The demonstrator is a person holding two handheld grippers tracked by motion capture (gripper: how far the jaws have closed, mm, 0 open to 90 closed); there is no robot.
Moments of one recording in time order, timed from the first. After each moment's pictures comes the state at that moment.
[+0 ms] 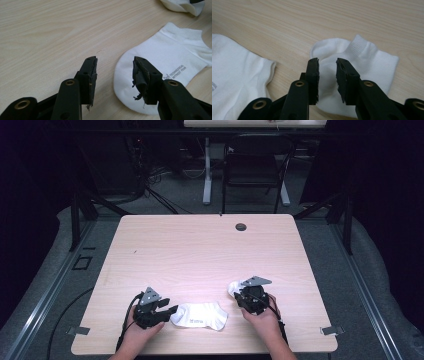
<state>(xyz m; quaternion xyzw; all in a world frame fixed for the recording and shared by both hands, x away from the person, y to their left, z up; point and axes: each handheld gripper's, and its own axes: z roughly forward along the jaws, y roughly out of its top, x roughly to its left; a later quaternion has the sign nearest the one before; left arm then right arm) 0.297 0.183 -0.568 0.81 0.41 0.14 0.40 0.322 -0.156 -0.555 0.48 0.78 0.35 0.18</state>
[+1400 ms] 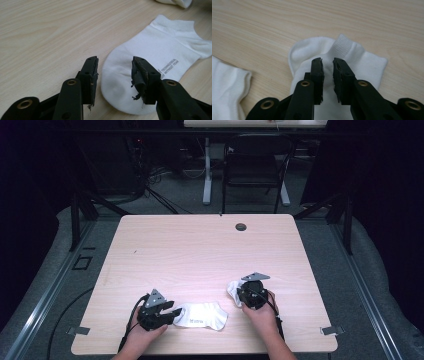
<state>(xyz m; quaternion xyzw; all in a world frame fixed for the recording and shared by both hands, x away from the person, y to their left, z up) 0.293 0.171 -0.572 0.83 0.38 0.13 0.40 0.342 -0.157 -0.566 0.52 0.77 0.32 0.19</state>
